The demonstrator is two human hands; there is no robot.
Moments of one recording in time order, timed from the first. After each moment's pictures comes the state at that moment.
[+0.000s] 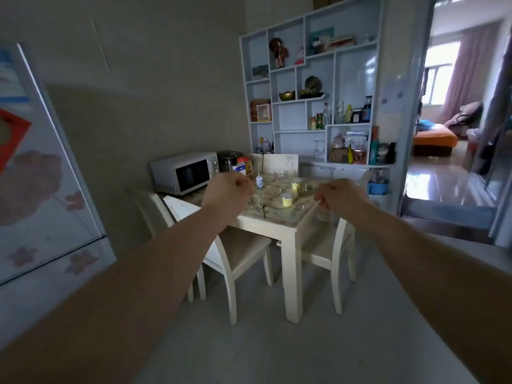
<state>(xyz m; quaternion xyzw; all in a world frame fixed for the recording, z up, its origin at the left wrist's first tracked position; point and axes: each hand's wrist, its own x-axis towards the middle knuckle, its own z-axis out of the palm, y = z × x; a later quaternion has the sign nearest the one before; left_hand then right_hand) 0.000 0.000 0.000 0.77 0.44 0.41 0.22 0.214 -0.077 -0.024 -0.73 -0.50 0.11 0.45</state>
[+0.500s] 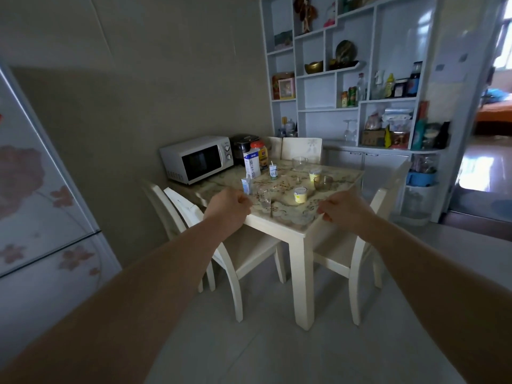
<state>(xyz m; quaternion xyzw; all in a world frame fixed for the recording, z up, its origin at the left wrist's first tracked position) 0.136 0.143 -0.054 0.75 0.56 0.29 0.18 0.368 0.073 -0.076 -0.71 -0.54 0.21 0.40</state>
